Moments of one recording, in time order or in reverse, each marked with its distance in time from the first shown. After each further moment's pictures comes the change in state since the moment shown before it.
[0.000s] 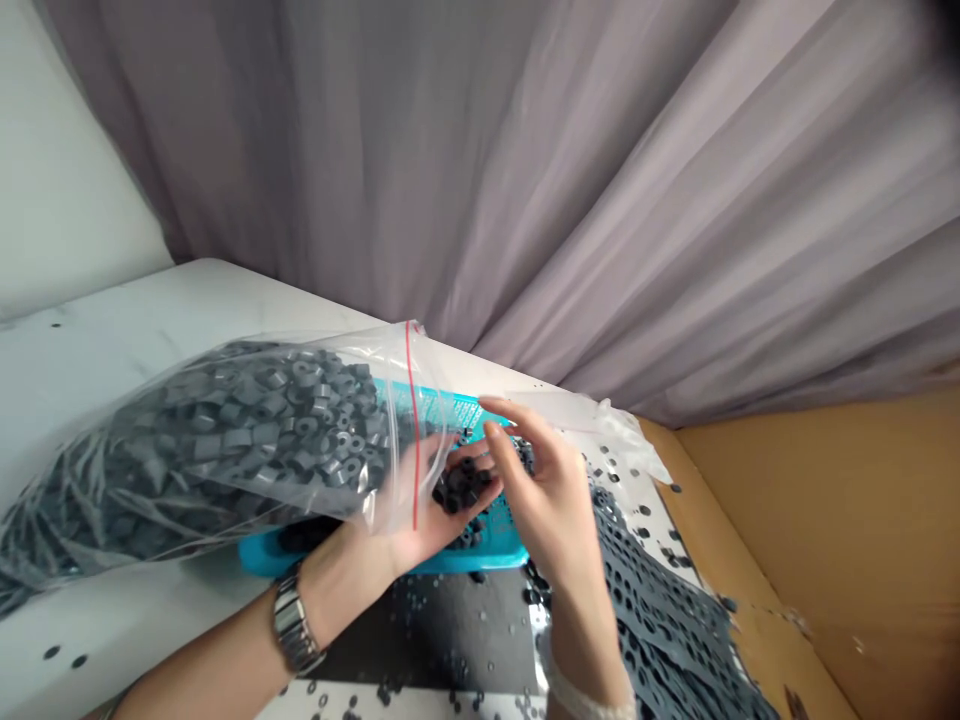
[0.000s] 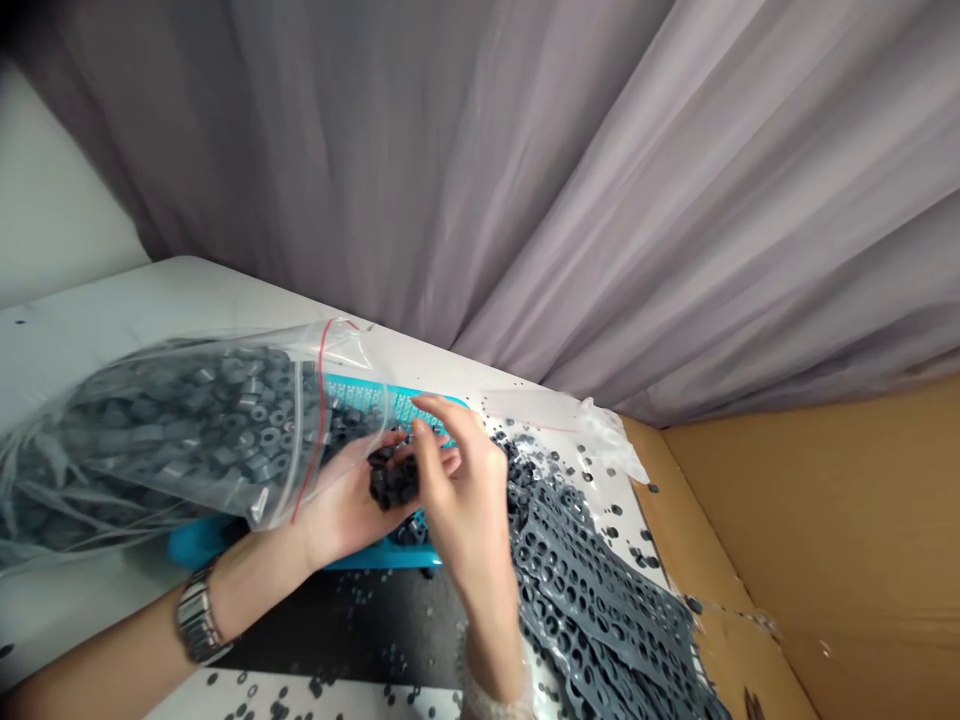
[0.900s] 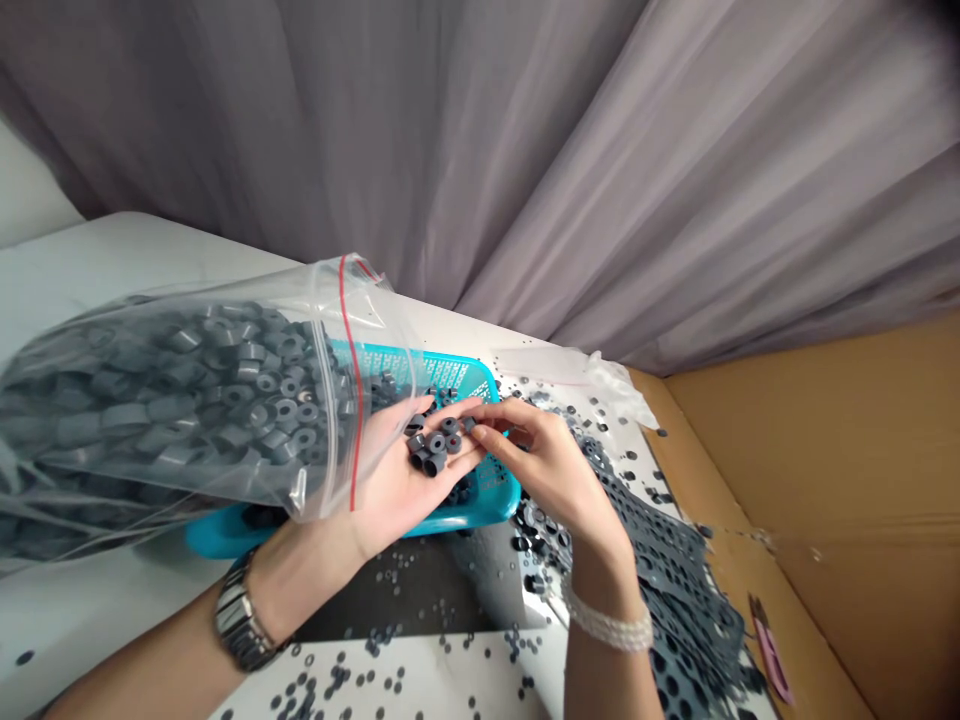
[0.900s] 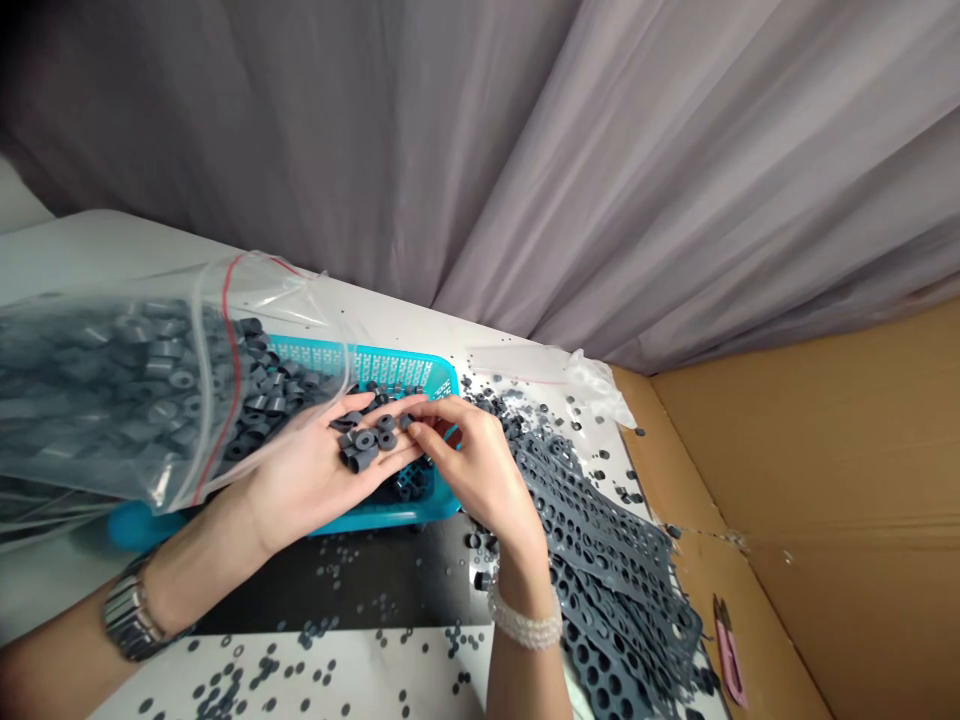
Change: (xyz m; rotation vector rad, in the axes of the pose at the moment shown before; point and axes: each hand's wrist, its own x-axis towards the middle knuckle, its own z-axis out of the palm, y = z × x) left_hand -0.003 0.001 0.011 -0.041 0.068 -0.062; right_hand -0.008 0.054 -0.025 0.009 -0.357 0.158
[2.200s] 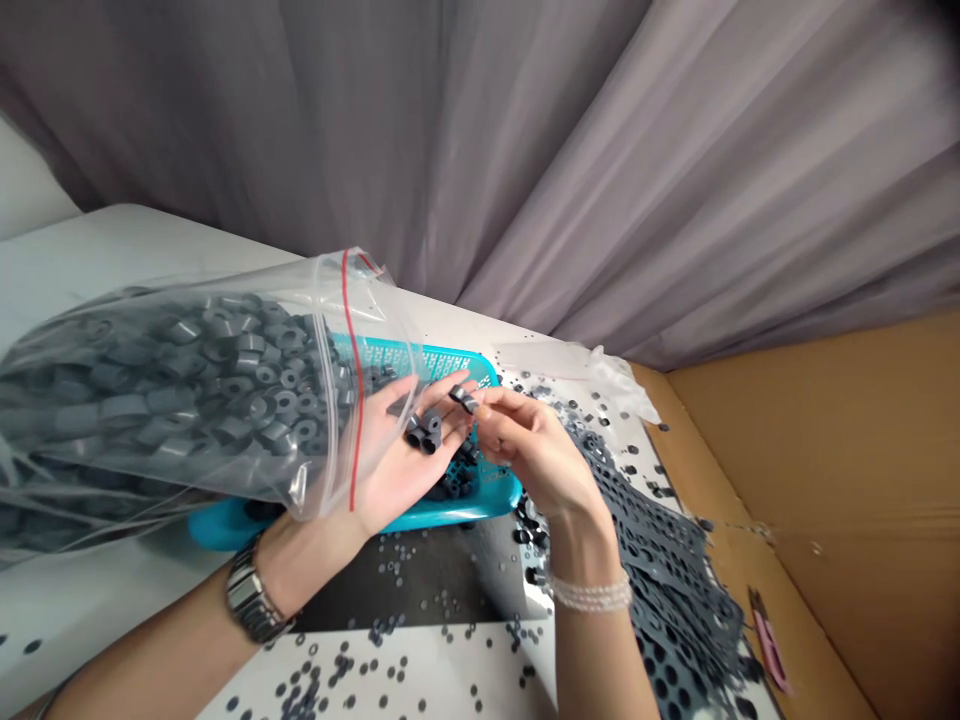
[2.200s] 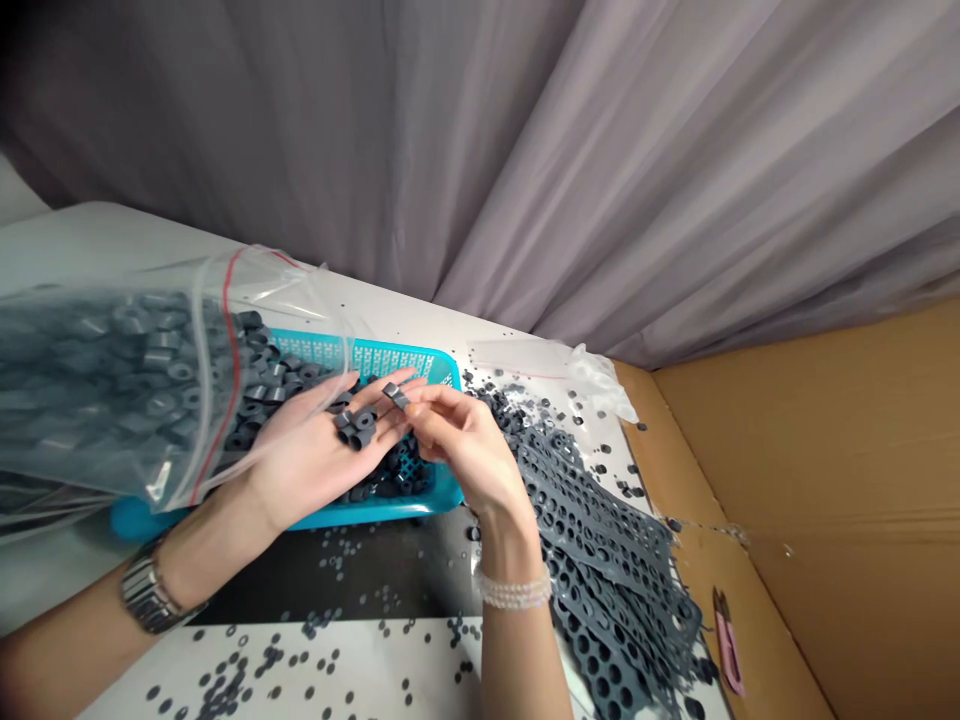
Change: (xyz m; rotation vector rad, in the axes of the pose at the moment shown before) left_hand 0.003 0.008 -0.005 0.041 -0.096 0.037; right_hand 0.007 0.002 0.013 0.677 -0.049 0.196
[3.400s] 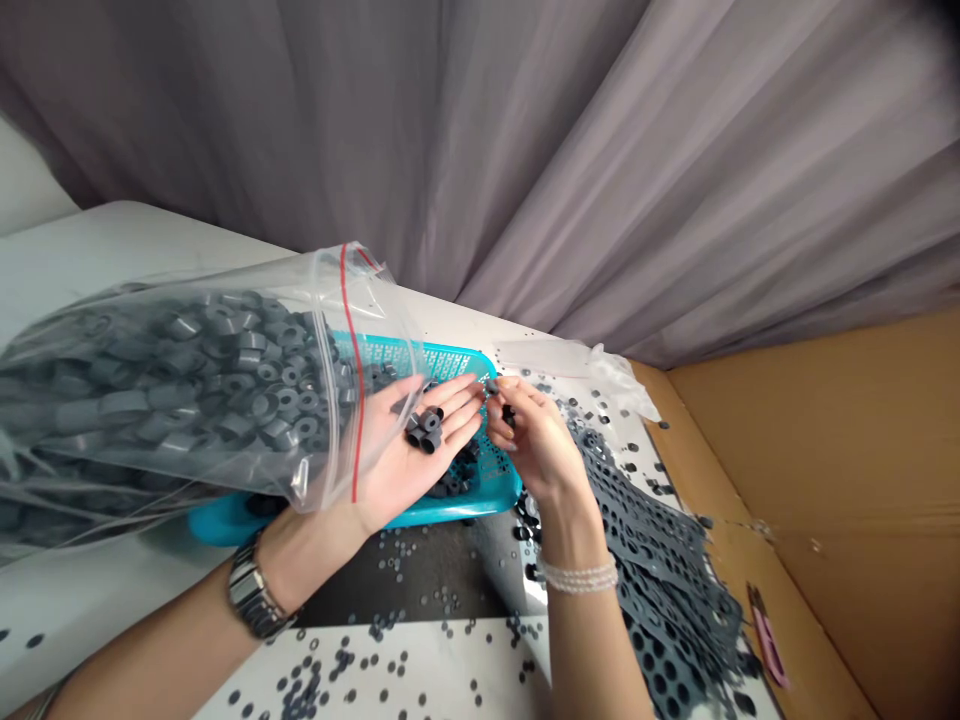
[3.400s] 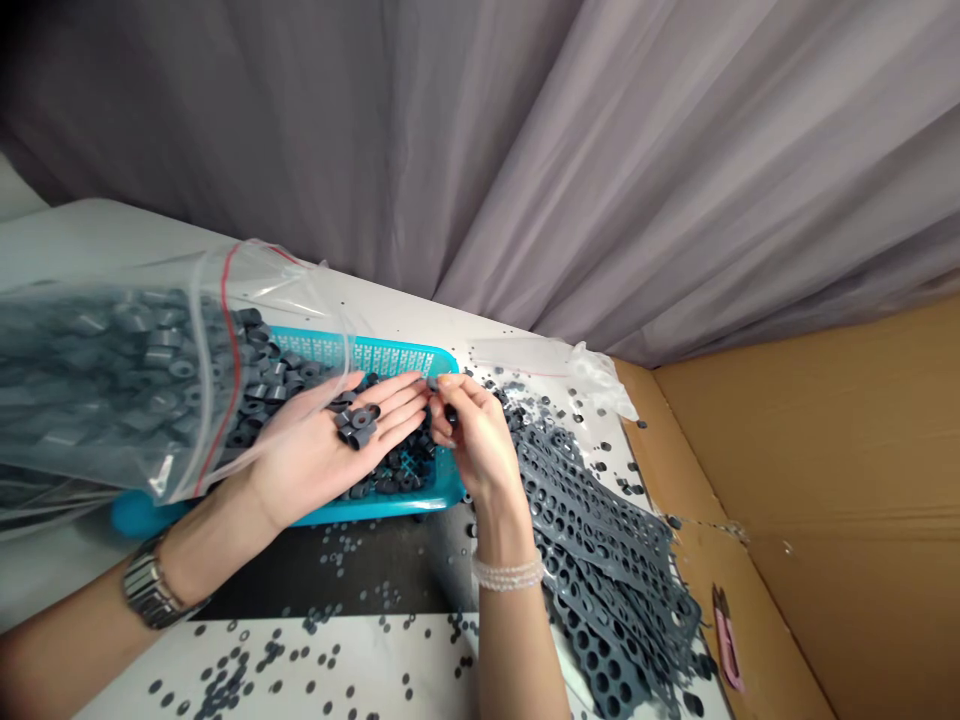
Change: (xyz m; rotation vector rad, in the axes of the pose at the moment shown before) left_hand 0.002 -0.003 -0.004 0.040 -0.129 -0.043; right_hand 0.014 0.013 -0.007 0.235 0.175 -0.011
